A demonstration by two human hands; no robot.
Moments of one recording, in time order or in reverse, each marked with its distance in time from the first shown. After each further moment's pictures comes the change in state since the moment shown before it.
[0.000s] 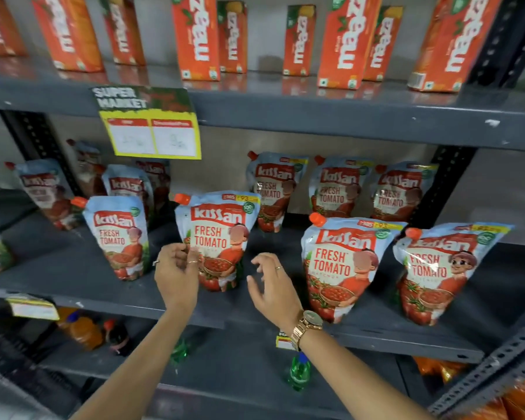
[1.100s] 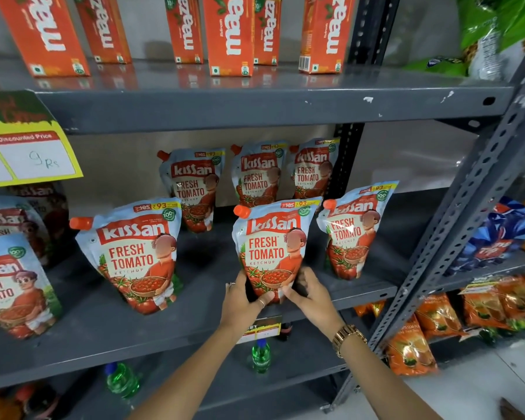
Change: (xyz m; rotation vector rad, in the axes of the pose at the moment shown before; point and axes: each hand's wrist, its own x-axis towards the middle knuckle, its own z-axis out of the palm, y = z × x) left_hand -0.119 0.003 0.106 0.144 -1.005 0.008; right_hand -0.092 0.073 -0.099 0.281 0.082 0.754
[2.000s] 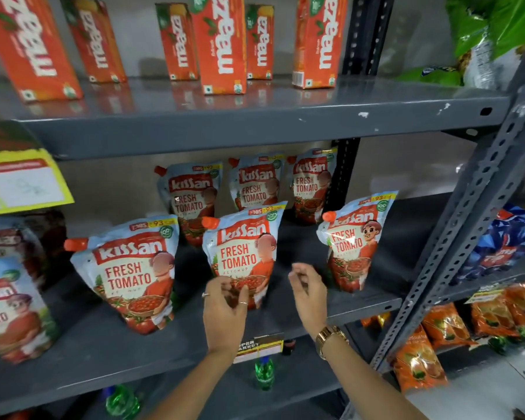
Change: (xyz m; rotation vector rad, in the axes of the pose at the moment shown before) left_hand -0.004 0.011 -0.016 -0.028 0.489 0.186; right_hand 0.028 -0.013 0.016 0.063 0.388 -0.063
